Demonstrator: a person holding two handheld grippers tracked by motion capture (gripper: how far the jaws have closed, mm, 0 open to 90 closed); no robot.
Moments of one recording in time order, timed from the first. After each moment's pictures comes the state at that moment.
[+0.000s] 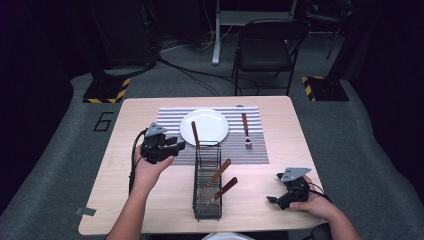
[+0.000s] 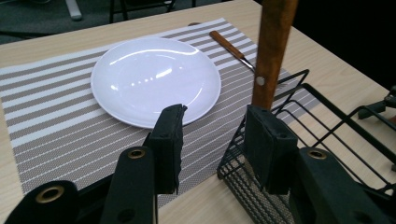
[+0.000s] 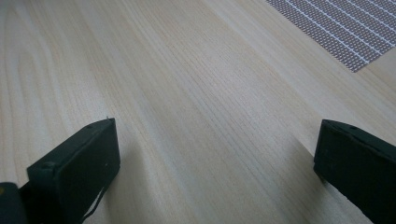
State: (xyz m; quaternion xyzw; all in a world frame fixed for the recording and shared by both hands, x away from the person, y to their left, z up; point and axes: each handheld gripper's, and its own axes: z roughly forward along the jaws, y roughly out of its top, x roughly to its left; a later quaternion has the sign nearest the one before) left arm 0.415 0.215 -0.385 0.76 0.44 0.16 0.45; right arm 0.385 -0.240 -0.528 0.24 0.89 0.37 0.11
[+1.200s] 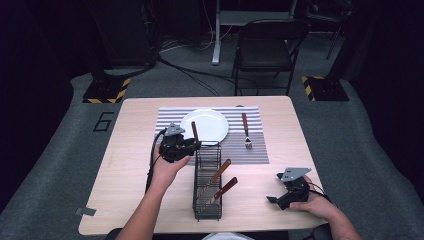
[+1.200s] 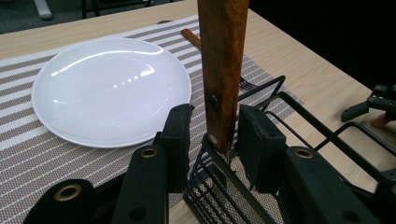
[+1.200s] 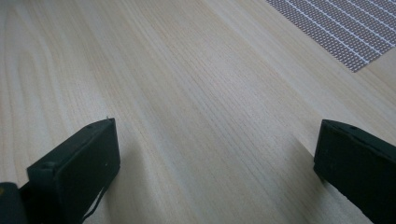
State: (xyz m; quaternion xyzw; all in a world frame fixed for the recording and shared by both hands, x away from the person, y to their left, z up) left arm 0.432 0.176 -0.406 0.77 0.42 0.14 0.46; right arm 0.384 -0.239 -0.528 0.25 0.89 0.37 0.10
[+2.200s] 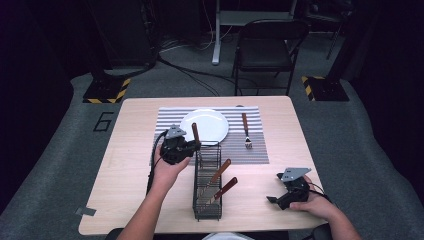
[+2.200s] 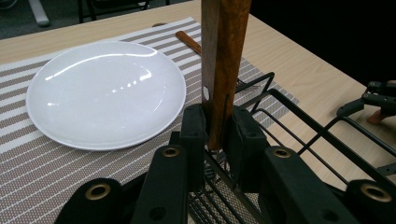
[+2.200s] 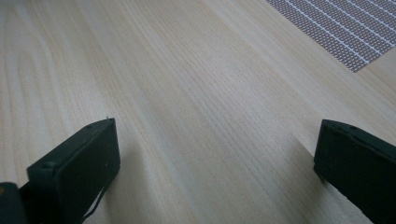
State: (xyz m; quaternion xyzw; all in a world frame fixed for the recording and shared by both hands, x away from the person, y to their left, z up) left arm 0.427 0.172 -0.407 0.77 0.40 0.15 0.46; right arm 0.384 -0.239 -0.528 0.25 0.89 0.37 0.10
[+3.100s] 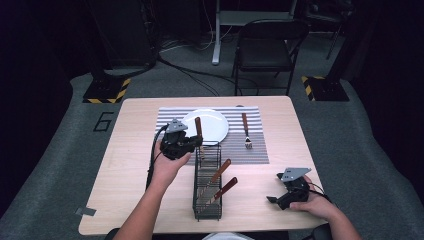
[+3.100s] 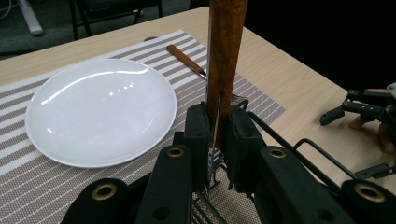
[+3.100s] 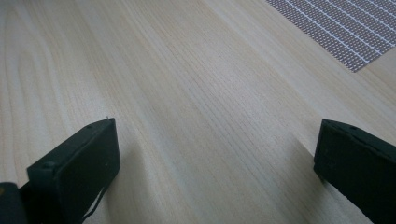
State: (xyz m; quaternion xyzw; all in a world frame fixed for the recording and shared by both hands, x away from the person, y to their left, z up) left arm 0.426 0.168 -0.377 0.78 0.39 0.14 0.47; right arm 0.384 -0.239 -0.528 0.25 0.89 0.37 0.10
